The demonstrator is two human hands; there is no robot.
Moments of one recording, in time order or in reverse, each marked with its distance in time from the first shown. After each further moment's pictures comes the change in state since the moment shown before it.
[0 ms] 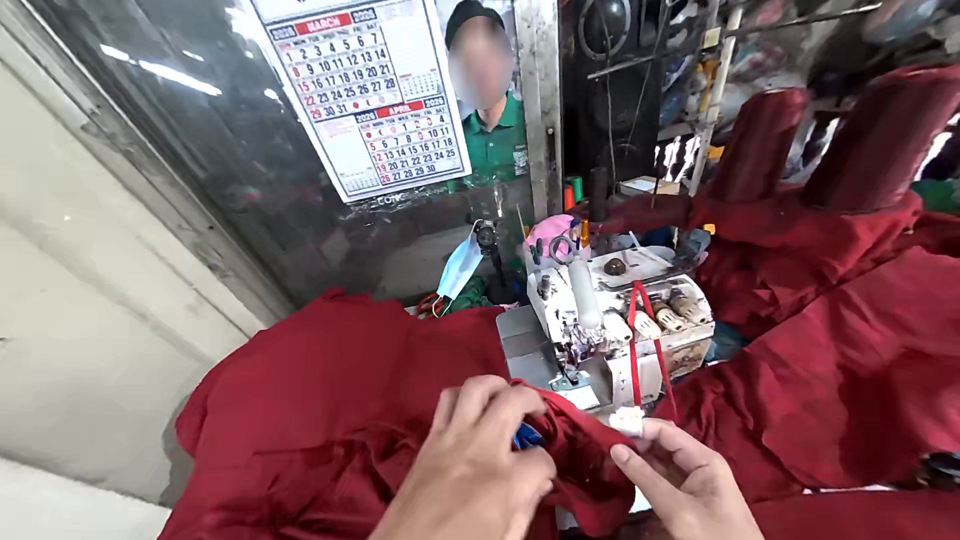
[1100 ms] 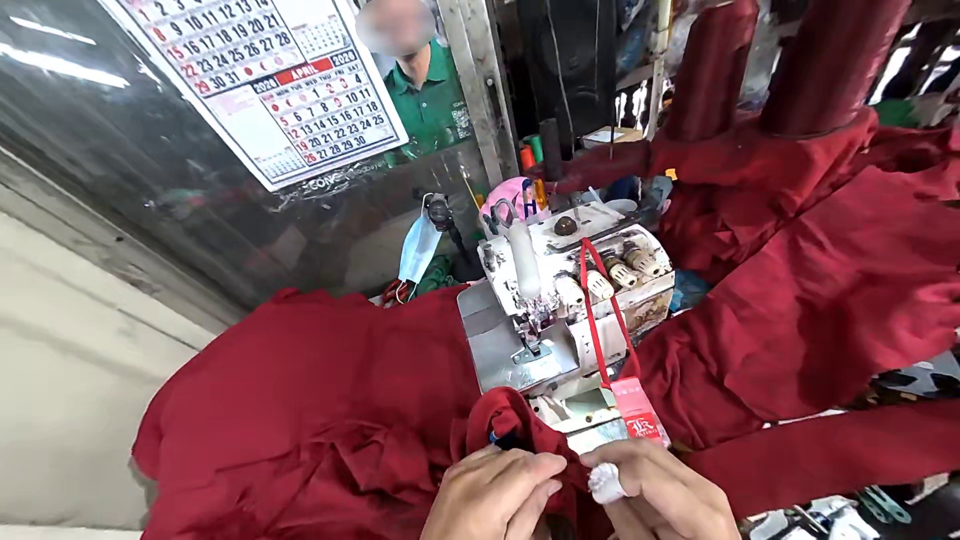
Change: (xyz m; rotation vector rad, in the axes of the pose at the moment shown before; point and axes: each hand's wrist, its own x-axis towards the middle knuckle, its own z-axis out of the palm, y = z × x) left_hand -0.027 0.010 0.105 -0.432 0.152 -0.048; right_hand -0.042 0.028 -0.012 -0.407 -0.035 -0.487
